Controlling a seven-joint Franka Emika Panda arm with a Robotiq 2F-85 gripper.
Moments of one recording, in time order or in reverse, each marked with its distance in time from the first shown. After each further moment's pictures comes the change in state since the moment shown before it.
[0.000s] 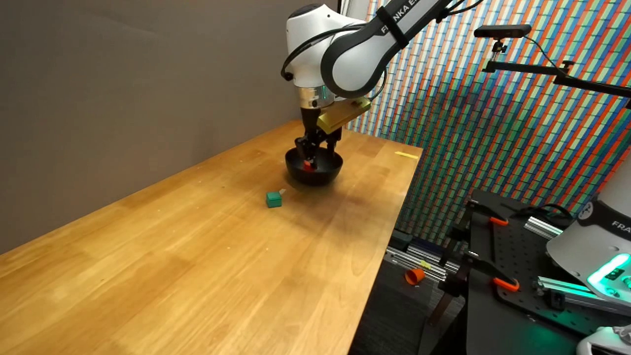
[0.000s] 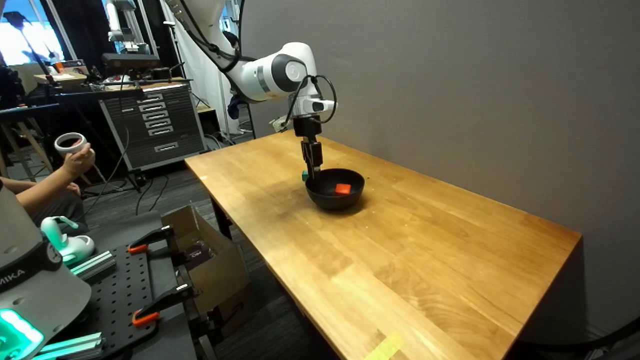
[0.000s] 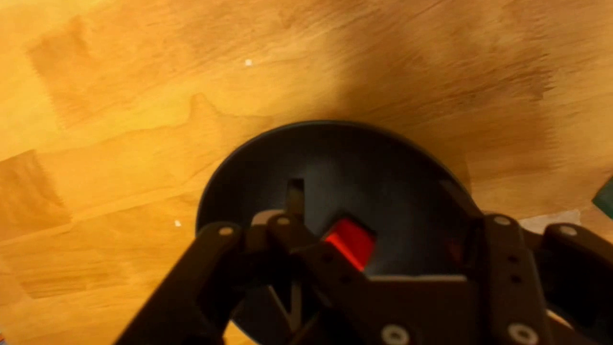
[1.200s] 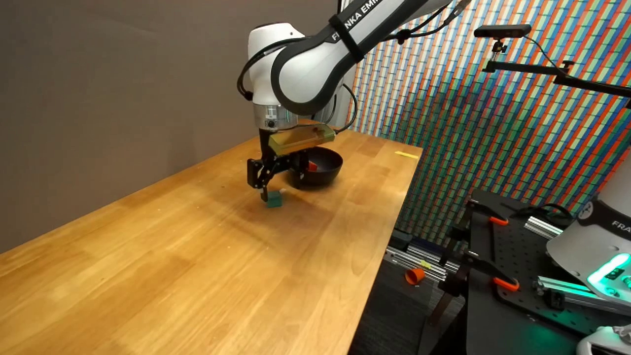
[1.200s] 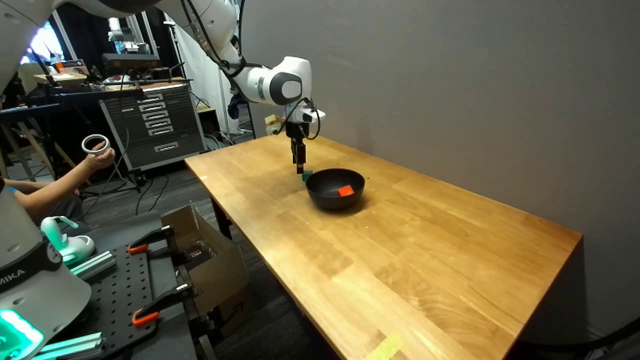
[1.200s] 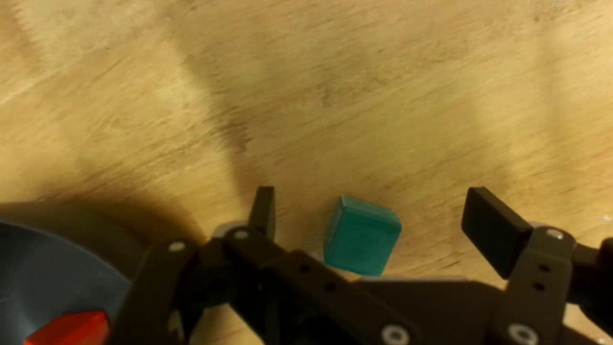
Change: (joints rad) arm 0.066 0.197 0.078 0.227 0.296 0.014 -0.009
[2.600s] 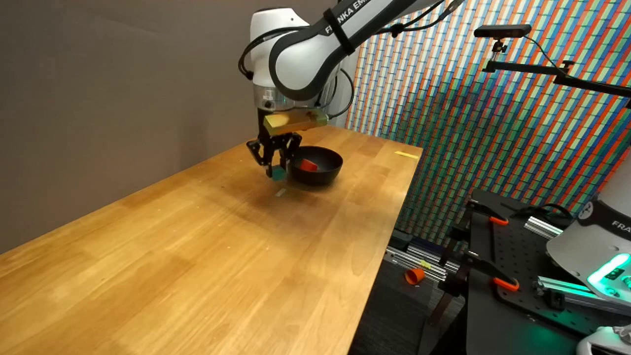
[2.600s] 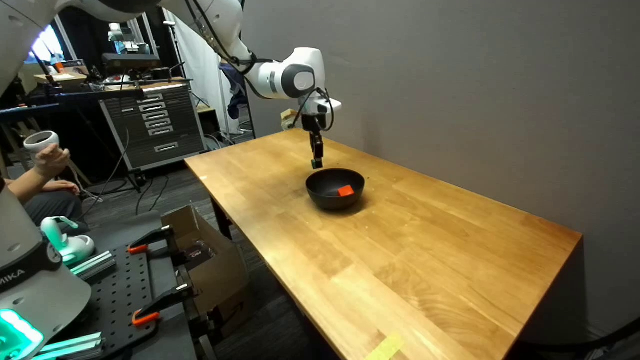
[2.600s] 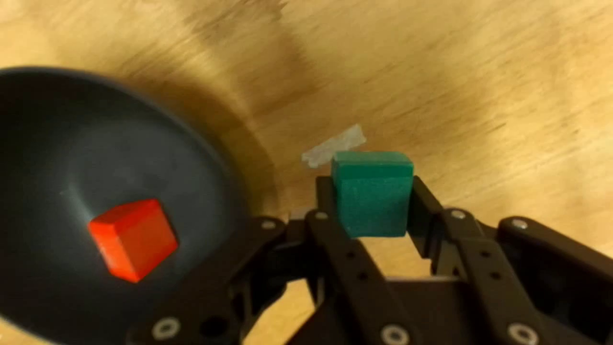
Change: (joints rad) arm 0.014 0.003 -0.096 0.075 -0.027 0.019 0.032
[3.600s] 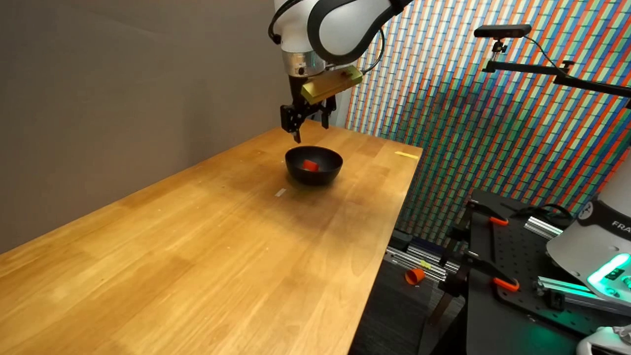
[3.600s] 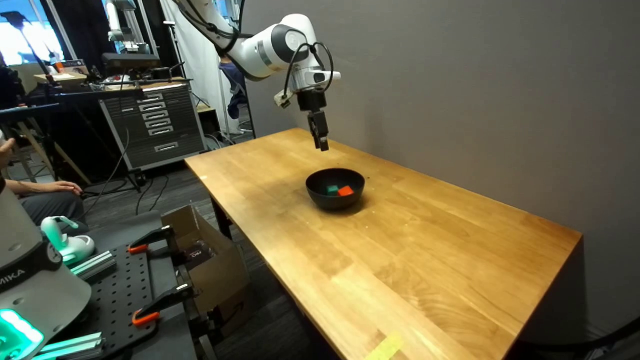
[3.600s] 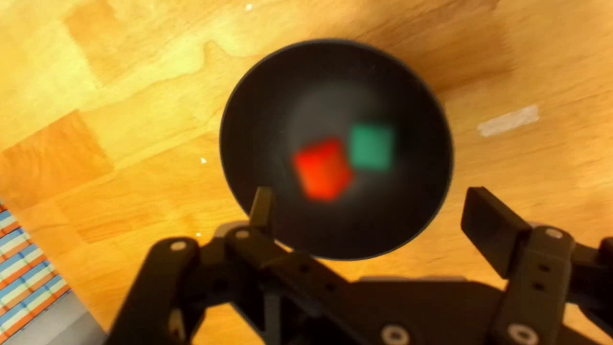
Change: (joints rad) arm 0.015 -0.248 -0.062 -0.202 -0.248 -0.130 0.038
